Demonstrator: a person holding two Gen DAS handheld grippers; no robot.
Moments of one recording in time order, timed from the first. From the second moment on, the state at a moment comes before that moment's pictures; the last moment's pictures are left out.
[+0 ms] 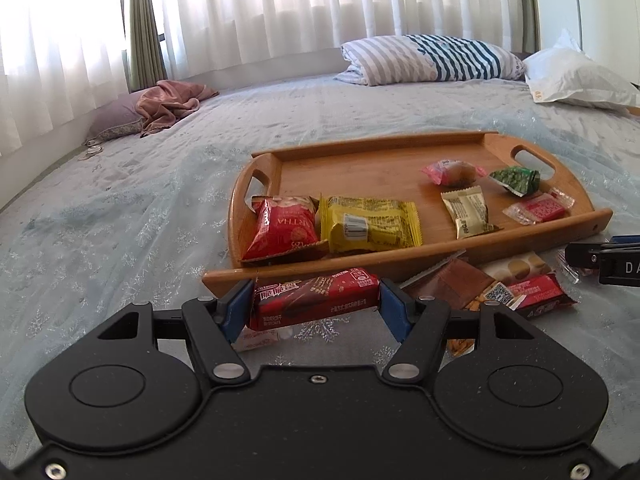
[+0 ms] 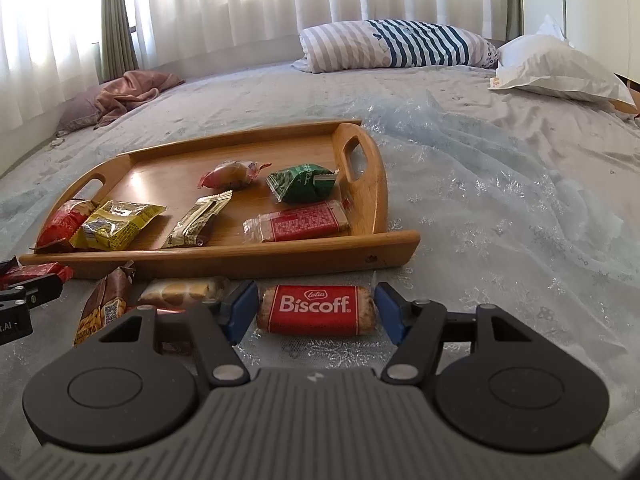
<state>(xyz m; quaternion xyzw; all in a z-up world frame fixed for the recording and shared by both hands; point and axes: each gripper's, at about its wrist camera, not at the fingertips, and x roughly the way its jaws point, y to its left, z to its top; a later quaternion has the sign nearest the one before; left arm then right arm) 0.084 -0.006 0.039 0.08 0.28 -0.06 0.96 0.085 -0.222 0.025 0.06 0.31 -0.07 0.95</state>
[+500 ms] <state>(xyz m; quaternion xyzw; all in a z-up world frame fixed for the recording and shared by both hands) 0.091 -0.004 0.063 0.06 0.24 -0.07 0.97 0.093 -0.211 0.064 0.05 0.26 -0.04 0.96</state>
